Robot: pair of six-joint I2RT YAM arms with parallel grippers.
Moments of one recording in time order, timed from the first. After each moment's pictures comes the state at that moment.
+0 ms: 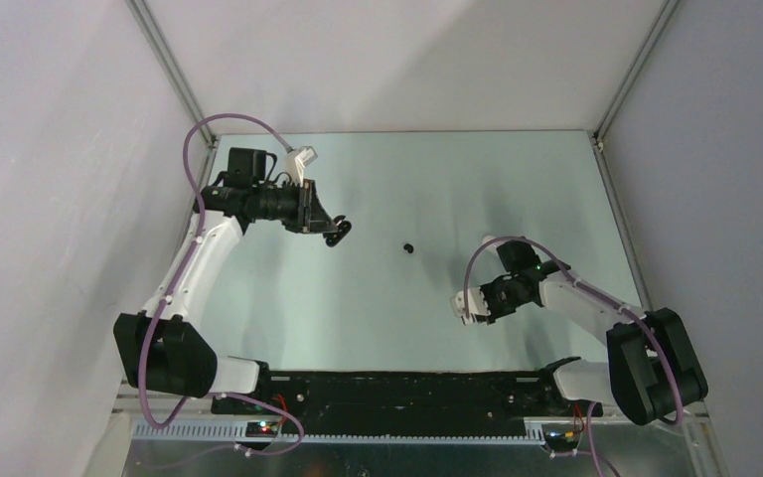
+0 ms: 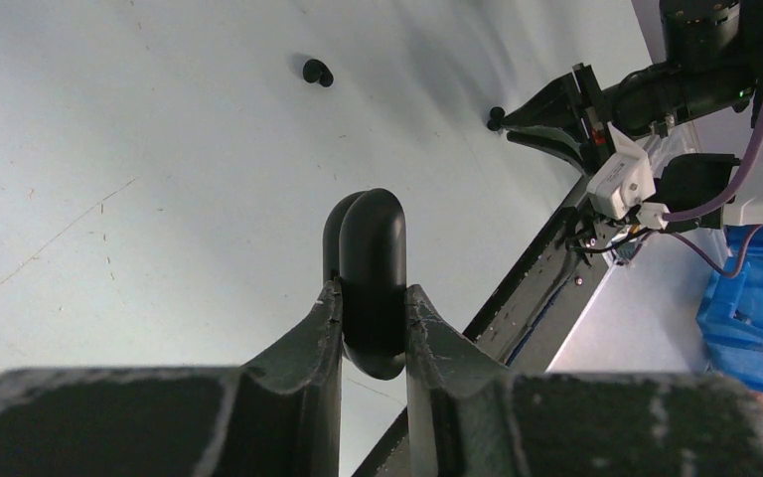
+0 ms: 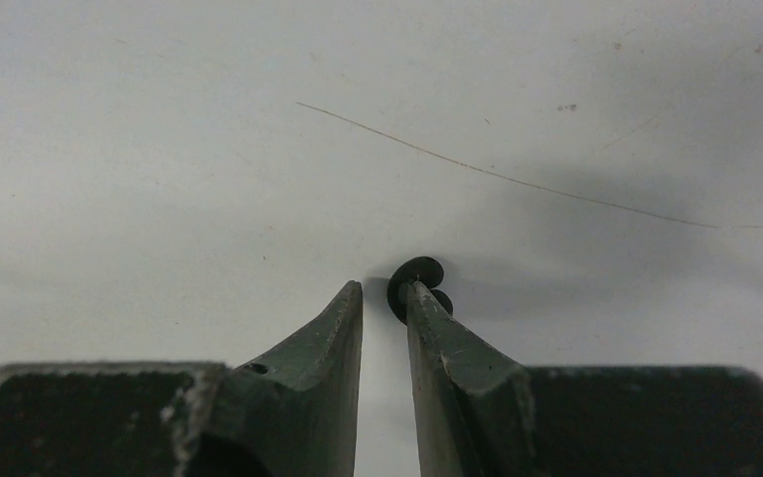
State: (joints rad) left arm -0.13 1.36 1.26 -0.78 0.78 0.00; right arm 0.37 1.27 0.59 -0.59 -0.51 -1.55
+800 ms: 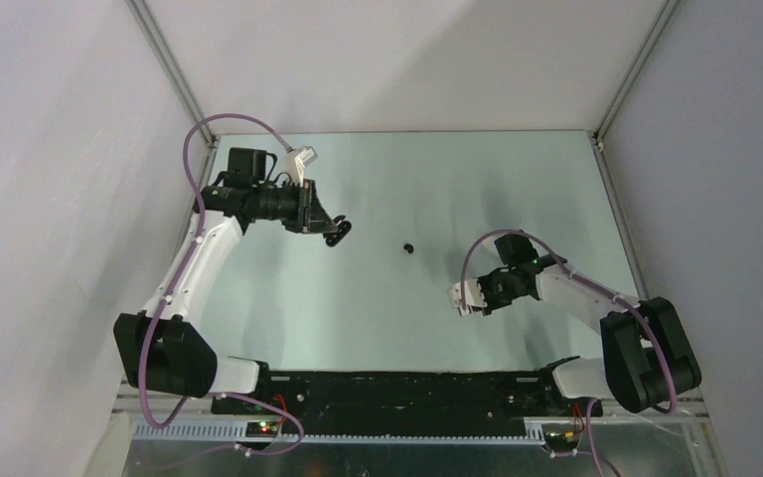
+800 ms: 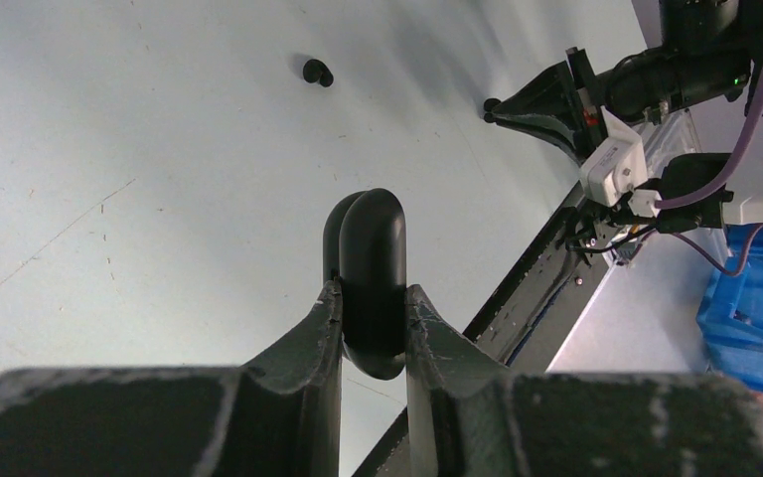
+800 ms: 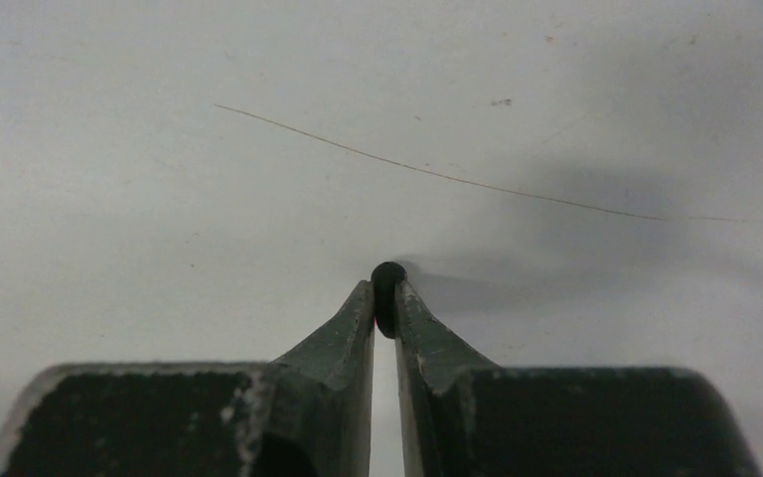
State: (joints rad) left arm -0.13 1.36 1.26 -0.78 0.78 0.00; right arm 0.35 1.32 0.62 -0.52 -0.50 -1.55
